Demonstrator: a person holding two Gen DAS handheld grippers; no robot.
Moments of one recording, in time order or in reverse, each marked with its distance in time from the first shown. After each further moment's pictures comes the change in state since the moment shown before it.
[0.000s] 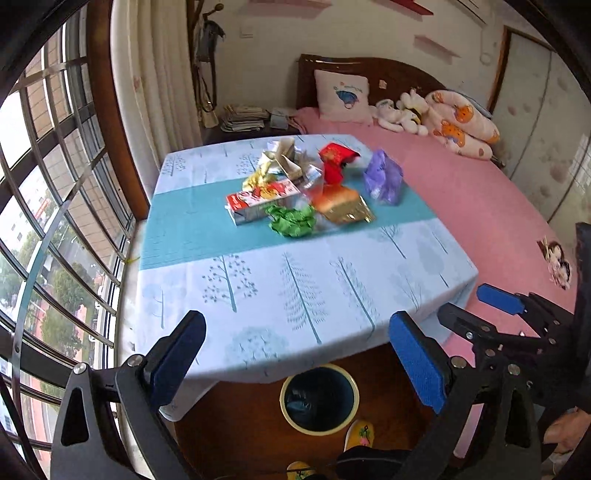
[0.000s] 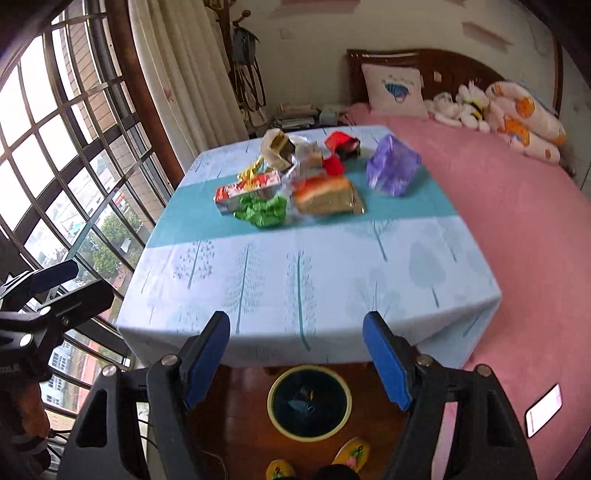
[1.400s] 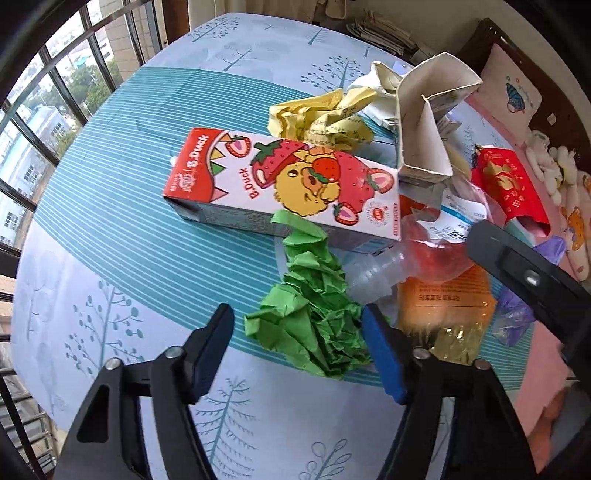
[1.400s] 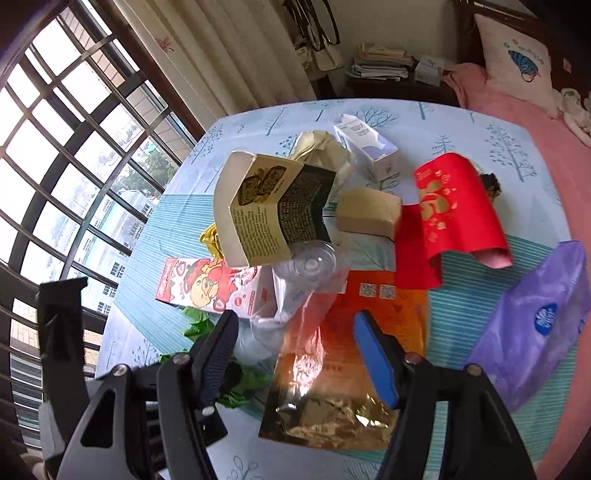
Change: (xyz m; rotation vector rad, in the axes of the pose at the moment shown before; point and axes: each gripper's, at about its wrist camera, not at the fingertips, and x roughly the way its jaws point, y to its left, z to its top) left arm 0.318 0.025 0.113 -0.614 0.364 0.179; right arm 0.299 -0.041 0.219 -0.148 0.333 0.344
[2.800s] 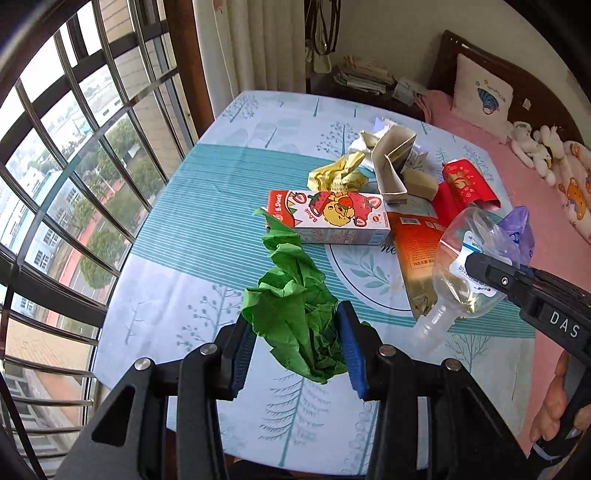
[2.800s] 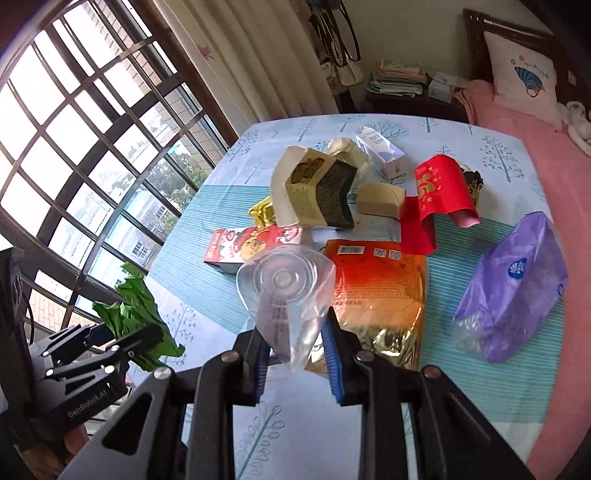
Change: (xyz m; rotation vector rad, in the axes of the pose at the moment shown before) left arm -0.116 0.014 -0.043 0.172 -0.219 0.119; right arm -0.075 0.027 -0.059 -0.080 -0.089 0.046
